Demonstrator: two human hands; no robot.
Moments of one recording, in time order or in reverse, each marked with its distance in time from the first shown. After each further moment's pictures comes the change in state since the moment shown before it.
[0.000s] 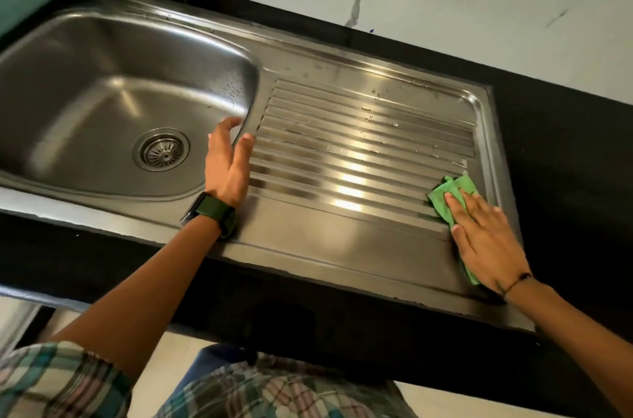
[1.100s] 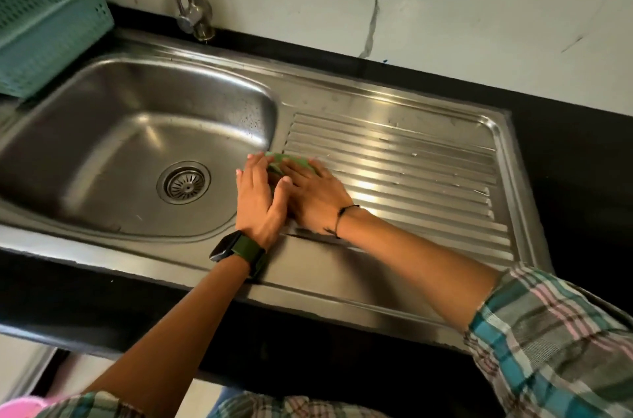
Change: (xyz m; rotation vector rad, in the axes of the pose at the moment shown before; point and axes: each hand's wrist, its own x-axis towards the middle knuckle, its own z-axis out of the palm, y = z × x) left_hand 0.008 -0.004 0.006 0.182 -0.139 0.107; right_hand 0.134 -0.246 -0.018 -0.059 0.083 -0.659
